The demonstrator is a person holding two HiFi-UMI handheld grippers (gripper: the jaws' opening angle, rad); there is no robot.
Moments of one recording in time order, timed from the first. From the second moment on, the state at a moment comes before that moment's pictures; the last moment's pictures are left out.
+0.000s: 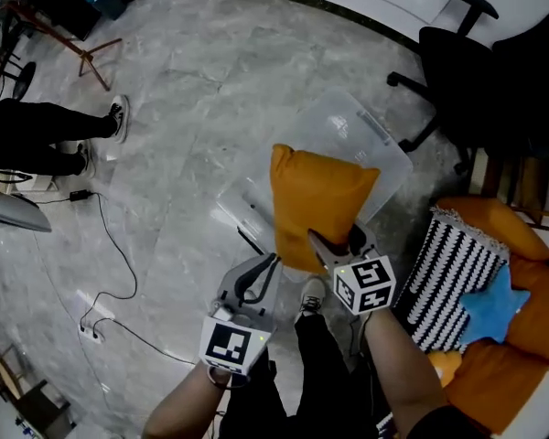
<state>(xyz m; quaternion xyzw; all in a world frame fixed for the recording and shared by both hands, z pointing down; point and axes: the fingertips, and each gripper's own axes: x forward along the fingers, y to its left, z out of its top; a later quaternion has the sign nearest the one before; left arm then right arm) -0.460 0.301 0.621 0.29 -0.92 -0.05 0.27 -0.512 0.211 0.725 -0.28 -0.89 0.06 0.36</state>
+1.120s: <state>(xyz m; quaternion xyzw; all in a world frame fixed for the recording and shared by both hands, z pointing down) -0.443 0.325 0.775 0.30 -0.90 -0.08 0.31 -0.511 0.244 0.923 -0.24 -0.88 0.08 0.40</state>
